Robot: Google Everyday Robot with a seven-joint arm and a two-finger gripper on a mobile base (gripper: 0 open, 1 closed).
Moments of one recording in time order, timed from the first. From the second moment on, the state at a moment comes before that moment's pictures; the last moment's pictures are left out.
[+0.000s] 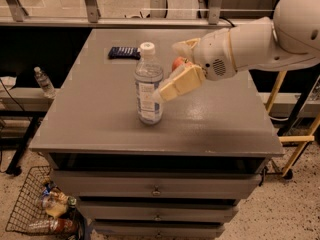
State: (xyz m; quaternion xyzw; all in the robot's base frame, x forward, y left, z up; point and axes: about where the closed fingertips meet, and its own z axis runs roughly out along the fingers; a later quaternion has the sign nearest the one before) arm 0.535 -0.017 0.951 -0.52 0.67 0.30 0.43
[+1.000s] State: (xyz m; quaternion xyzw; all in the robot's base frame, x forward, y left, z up) arm 0.541 0.013 0.938 -0.50 0.63 0.35 0.48
